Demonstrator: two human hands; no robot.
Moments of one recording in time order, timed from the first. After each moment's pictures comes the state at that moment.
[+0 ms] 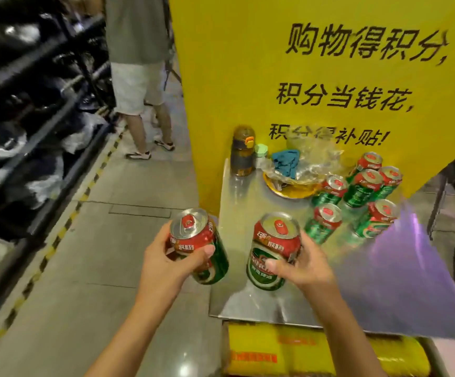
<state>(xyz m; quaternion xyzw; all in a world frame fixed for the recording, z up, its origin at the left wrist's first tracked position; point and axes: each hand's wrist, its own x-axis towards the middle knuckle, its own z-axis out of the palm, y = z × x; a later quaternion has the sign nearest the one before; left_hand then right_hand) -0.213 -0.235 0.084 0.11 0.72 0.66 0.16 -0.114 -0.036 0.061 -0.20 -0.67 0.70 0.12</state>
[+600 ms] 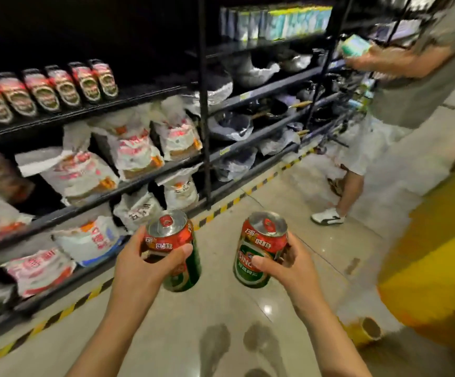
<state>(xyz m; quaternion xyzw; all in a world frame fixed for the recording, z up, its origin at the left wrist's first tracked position) -0.253 -0.663 0.105 -0.23 0.73 0.63 -0.17 -0.328 -0.454 0.081 0.09 -0.69 0.70 -0.13</state>
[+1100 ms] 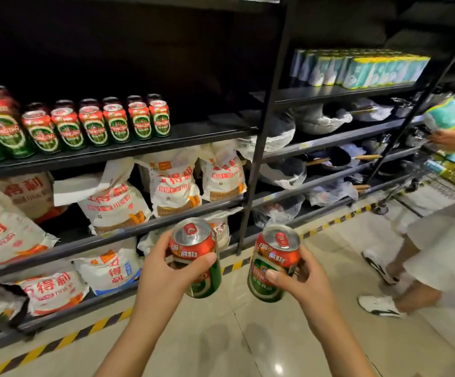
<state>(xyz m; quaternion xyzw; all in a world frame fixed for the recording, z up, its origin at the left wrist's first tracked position) -0.454 -0.768 0.114 -0.29 0.68 0.63 -0.24 -0.567 -0.586 0.093 0.18 -0.70 0.67 -0.19</state>
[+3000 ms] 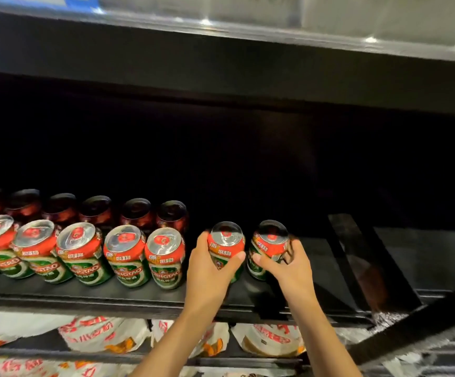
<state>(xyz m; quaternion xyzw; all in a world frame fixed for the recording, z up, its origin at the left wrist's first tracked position) -0.940 -1.110 0.077 -0.40 0.68 0.50 -0.36 -1.078 -1.033 0.068 0.29 -0.69 0.61 -0.27</state>
